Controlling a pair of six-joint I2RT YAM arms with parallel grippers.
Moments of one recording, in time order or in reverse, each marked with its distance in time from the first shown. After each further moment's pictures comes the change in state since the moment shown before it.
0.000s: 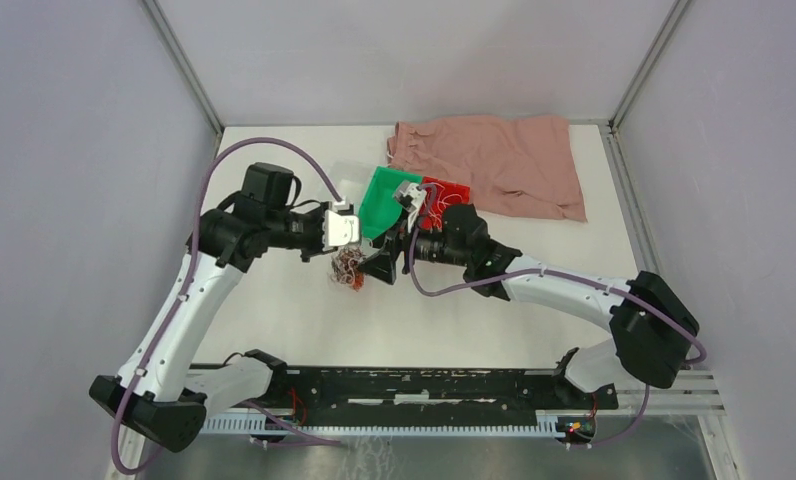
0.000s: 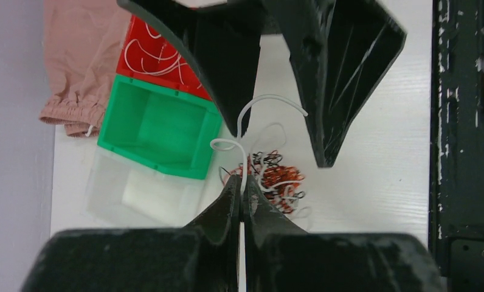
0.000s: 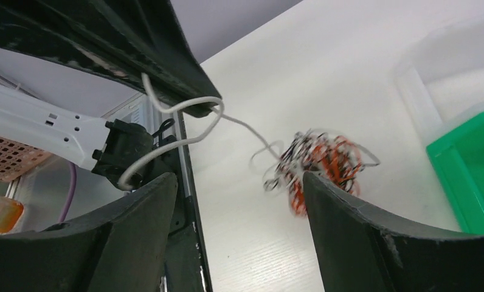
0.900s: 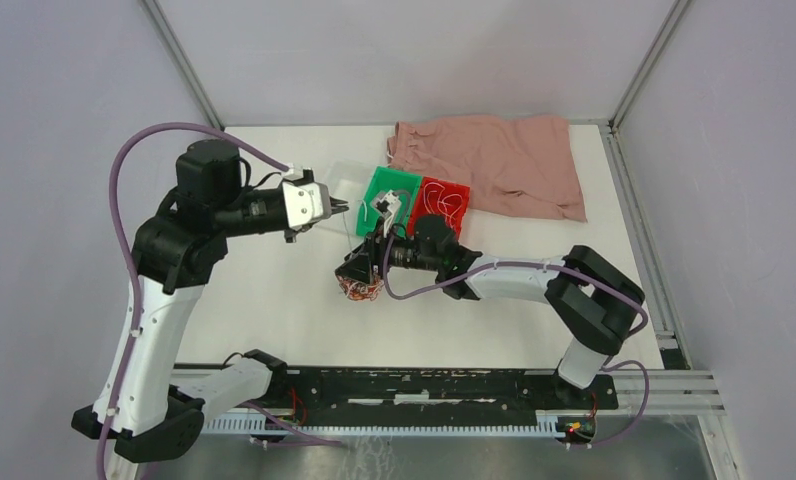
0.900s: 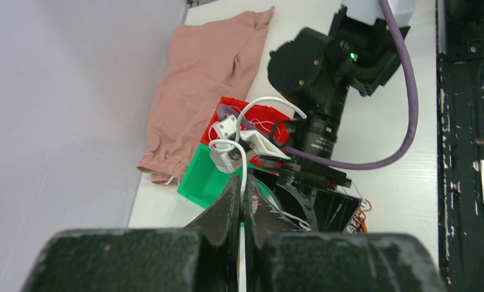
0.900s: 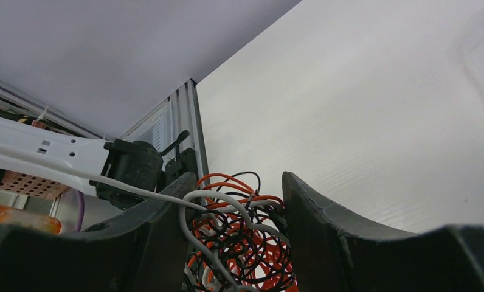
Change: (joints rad) left arm 0.000 -0.037 0.343 0.020 0.104 -0.243; right arm 0.062 0.278 0.060 0.259 0.000 0.171
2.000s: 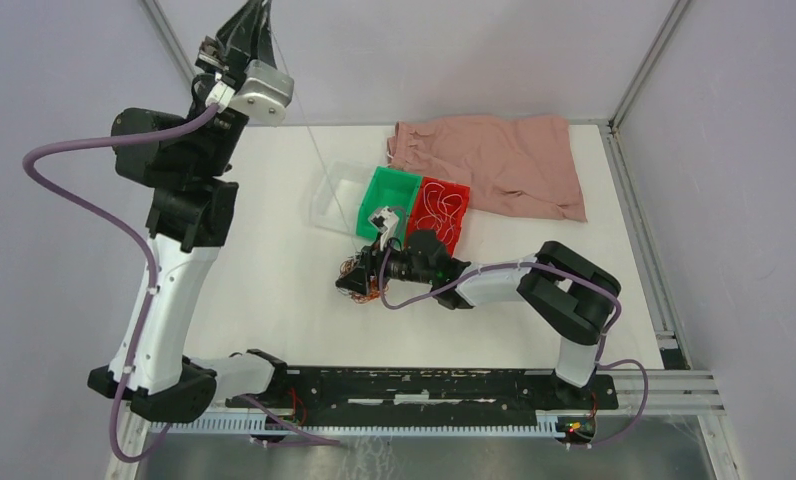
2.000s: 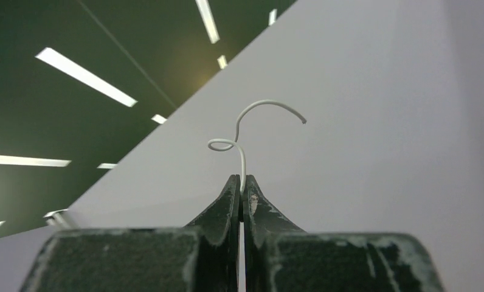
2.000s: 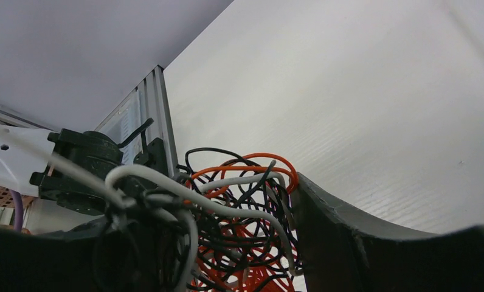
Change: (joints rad) left arm -0.005 0.158 0.173 1.094 -0.508 -0.004; right arm 0.031 0.125 -0.058 0.111 0.080 0.010
